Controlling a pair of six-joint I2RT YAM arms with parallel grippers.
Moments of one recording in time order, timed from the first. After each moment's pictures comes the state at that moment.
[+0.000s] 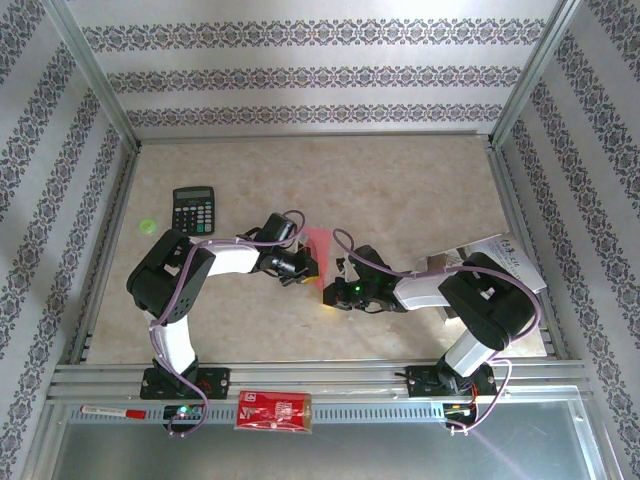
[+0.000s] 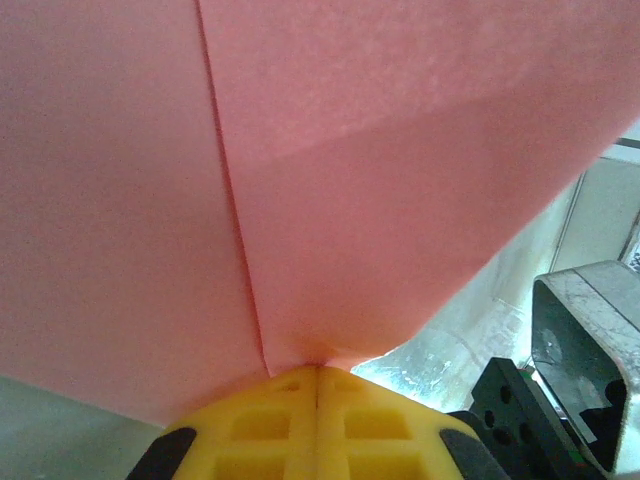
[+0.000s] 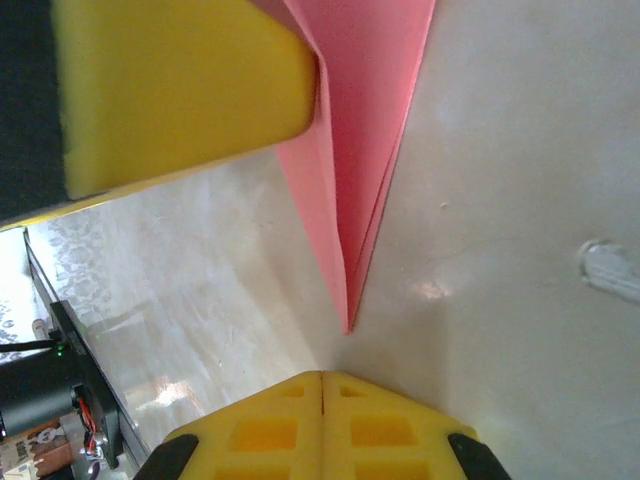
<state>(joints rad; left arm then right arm) -0.54 1.84 0.91 -0.07 0.63 -0.88 0.71 1.63 0.51 0.24 -0.53 0.88</state>
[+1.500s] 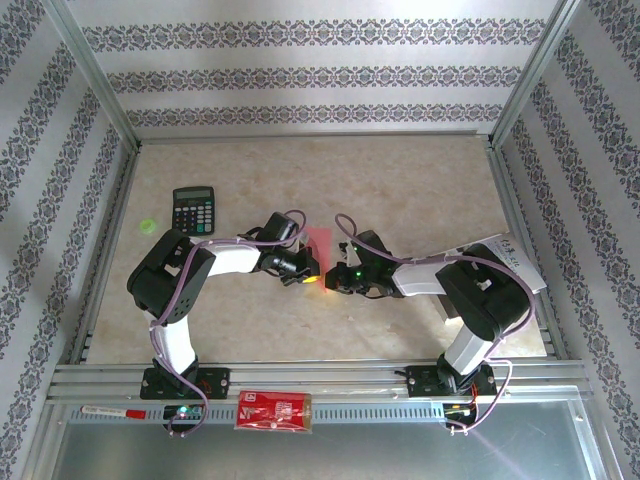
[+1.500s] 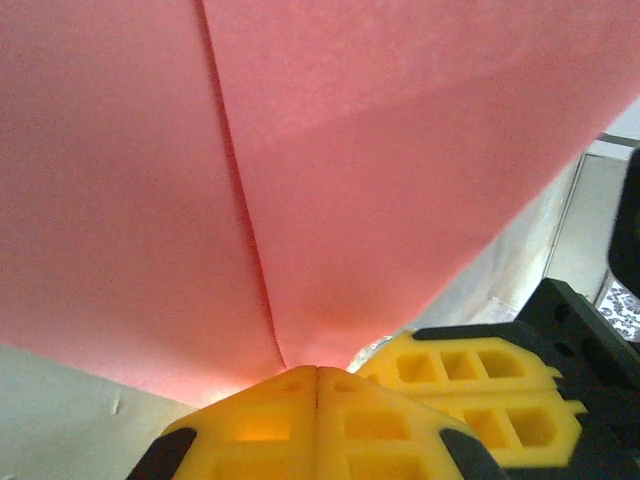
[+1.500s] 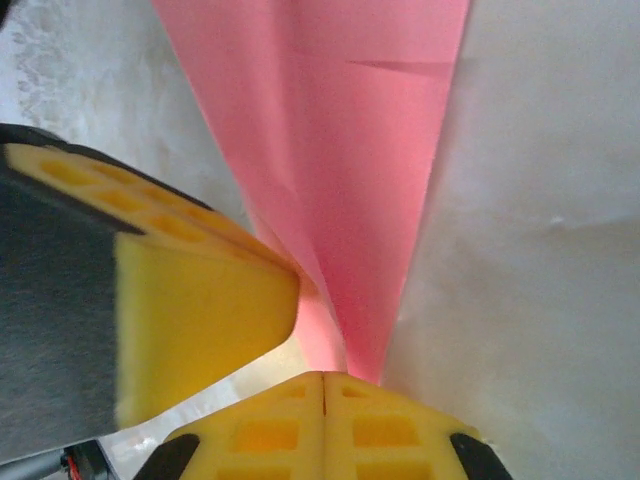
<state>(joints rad) -0.55 1.84 0.92 -0.09 0.63 -0.89 0.62 1.69 0.62 0.20 -0.53 0.80</state>
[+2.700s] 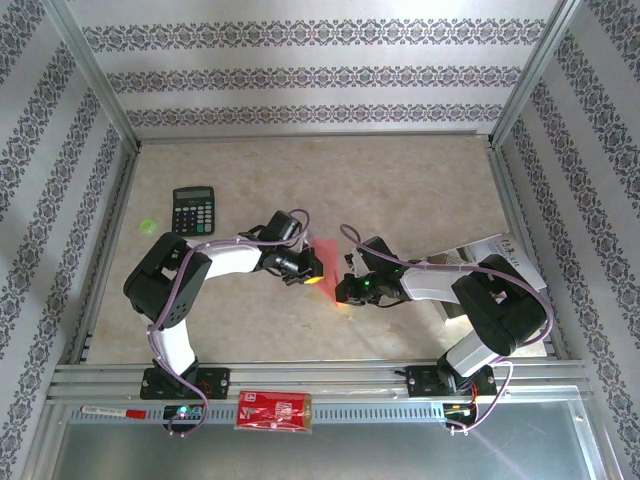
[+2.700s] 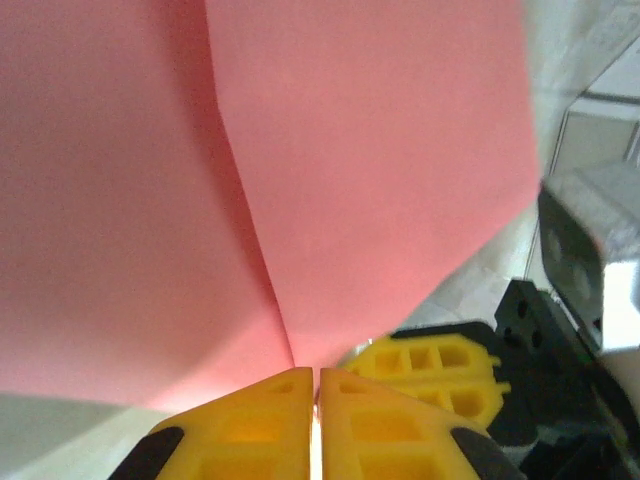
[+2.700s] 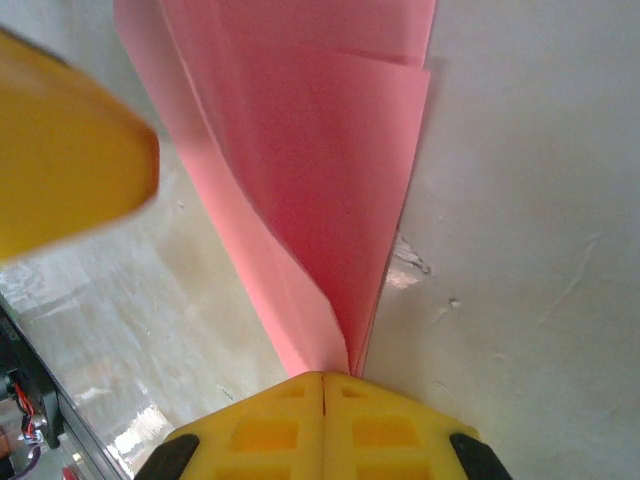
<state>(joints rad) -0.58 1.80 0.94 -0.14 0.64 -0.86 0.61 1.57 0.58 -0.05 -0.54 0.69</state>
